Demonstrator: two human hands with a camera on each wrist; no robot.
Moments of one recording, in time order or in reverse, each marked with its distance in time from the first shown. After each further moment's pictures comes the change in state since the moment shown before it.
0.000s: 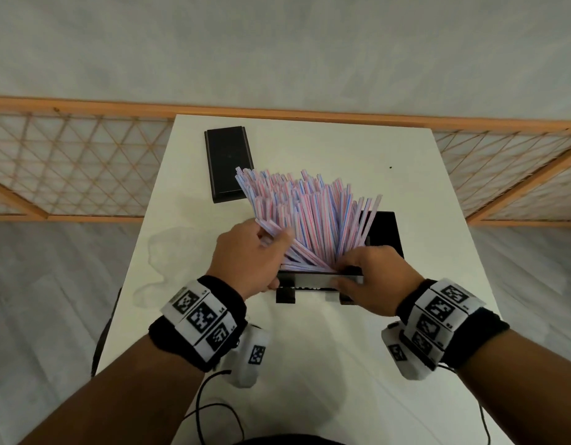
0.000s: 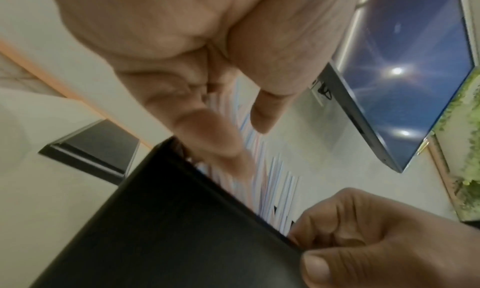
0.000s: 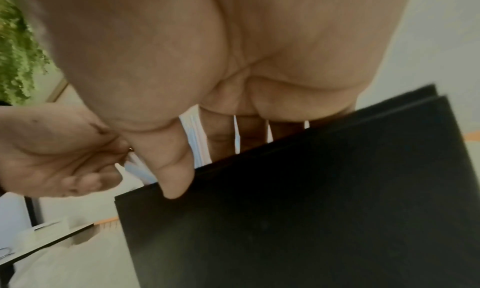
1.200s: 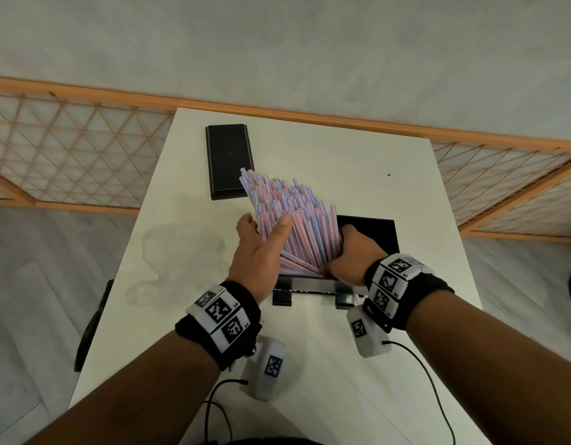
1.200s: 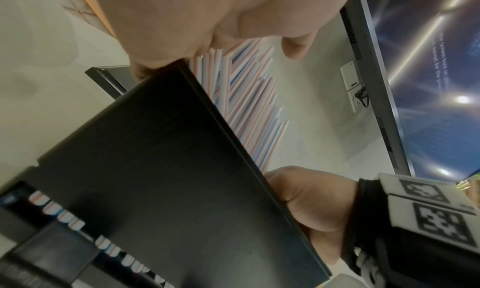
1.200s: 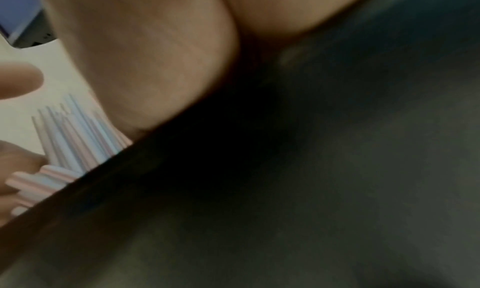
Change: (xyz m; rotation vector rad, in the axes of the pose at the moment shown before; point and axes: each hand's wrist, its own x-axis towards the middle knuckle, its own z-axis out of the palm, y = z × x) left_hand 0.011 -0.018 0.033 -0.569 0.058 -0.058; right_hand 0.054 -0.017 -0.001 0.063 -0.140 0.540
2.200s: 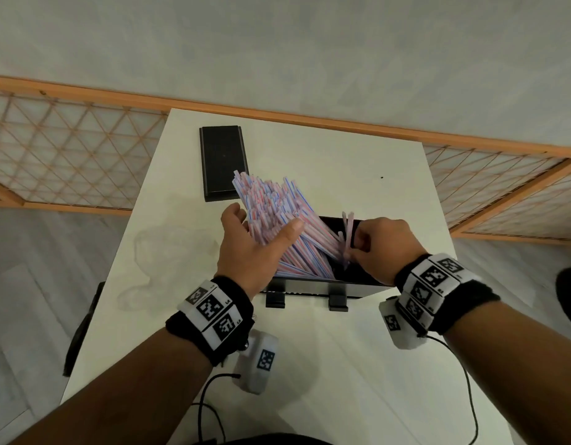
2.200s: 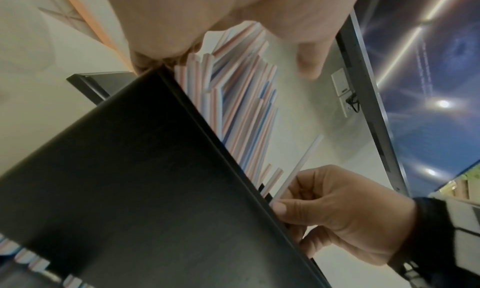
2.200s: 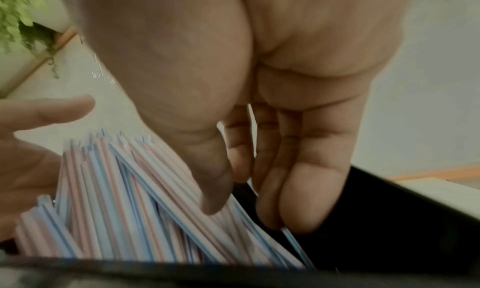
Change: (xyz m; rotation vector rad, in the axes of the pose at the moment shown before) left_hand 0.010 -0.001 -0.004 0.030 0.061 0.061; right_hand -0.012 0.031 -0.039 -0.176 0.286 -0.228
